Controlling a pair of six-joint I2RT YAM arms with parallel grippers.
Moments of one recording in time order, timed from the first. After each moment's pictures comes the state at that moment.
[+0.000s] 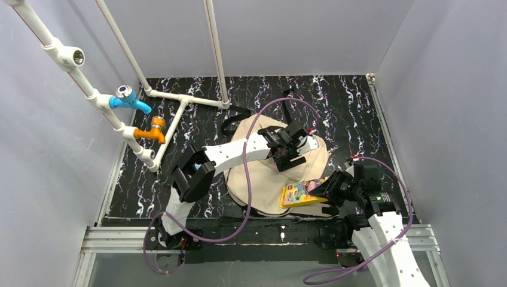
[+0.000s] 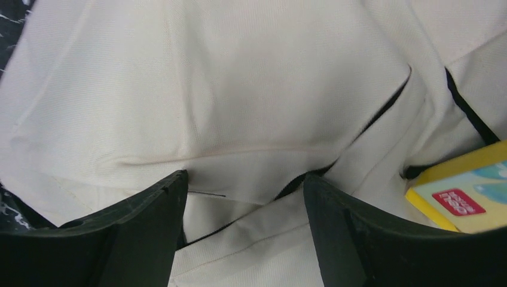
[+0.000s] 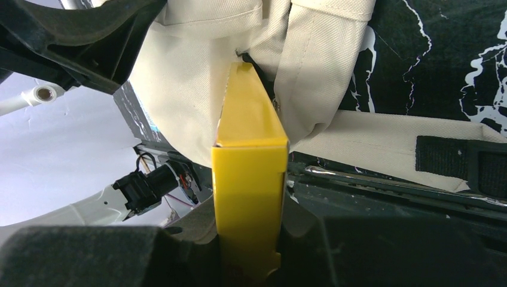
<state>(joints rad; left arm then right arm) -1.00 2.05 1.69 -0.72 -0.13 0.33 0.13 0.50 0.46 -0.89 -0.55 0.84</state>
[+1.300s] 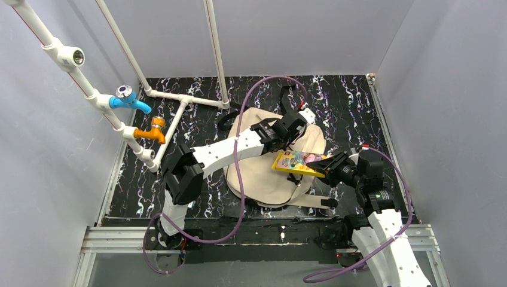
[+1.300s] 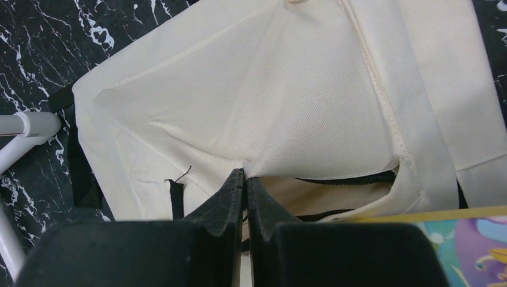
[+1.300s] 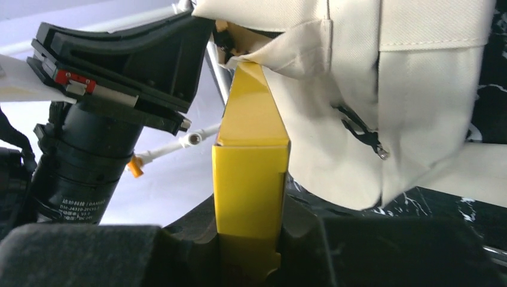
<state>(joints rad) -1.01 1.95 1.68 -0.55 -0.42 0.06 0.13 0.52 0.46 -0.47 -0.57 1.28</state>
